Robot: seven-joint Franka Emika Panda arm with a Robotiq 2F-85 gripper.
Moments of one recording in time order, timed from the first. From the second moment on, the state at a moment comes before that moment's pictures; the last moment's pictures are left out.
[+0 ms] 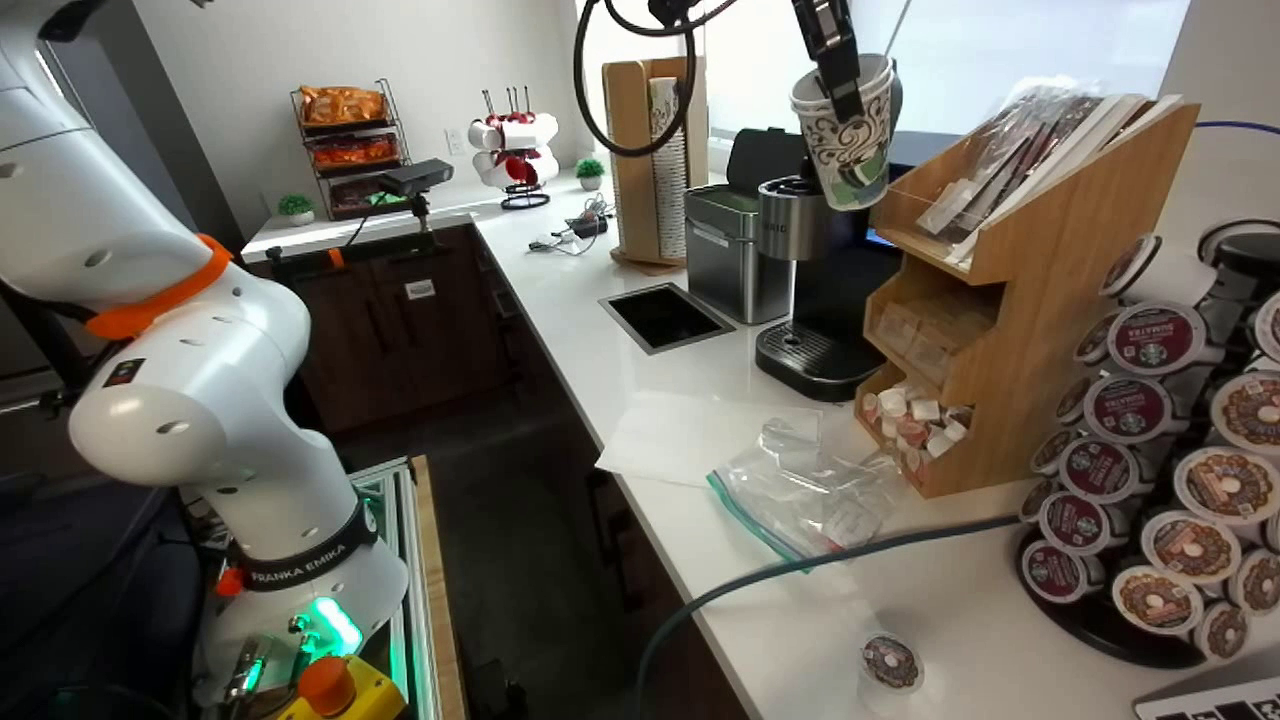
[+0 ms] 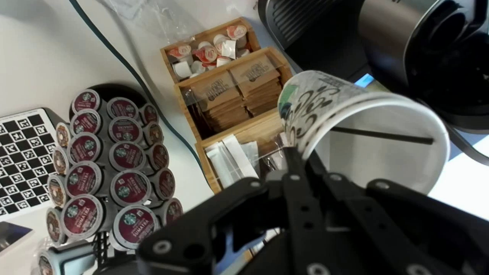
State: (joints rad) arm -0.19 -0.30 -0.18 -1.96 0.25 2.15 0.13
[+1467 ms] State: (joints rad) arm -0.14 -0.02 -0.13 -1.57 0.21 1.97 0.17
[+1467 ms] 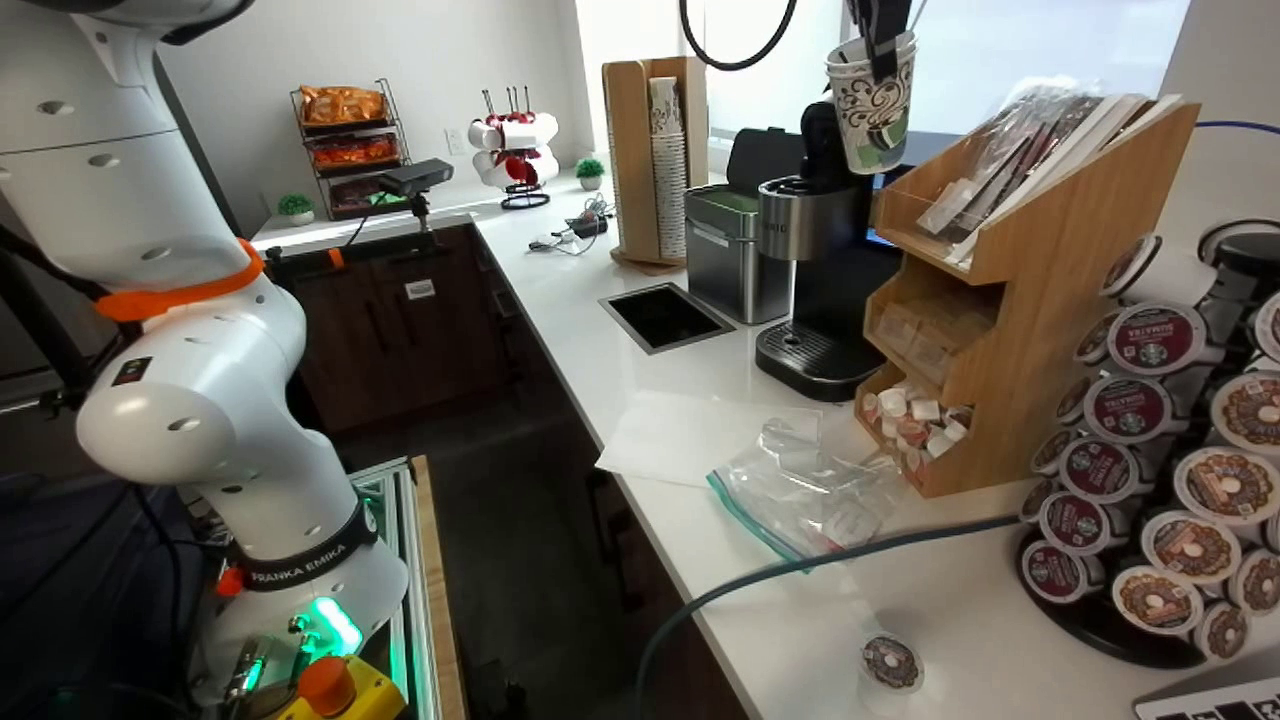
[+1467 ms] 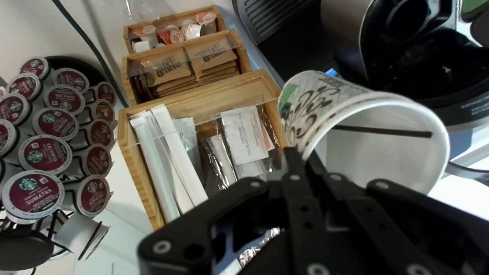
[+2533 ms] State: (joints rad) arm -0.12 0.23 -0.10 -1.23 0.20 1.83 0.16
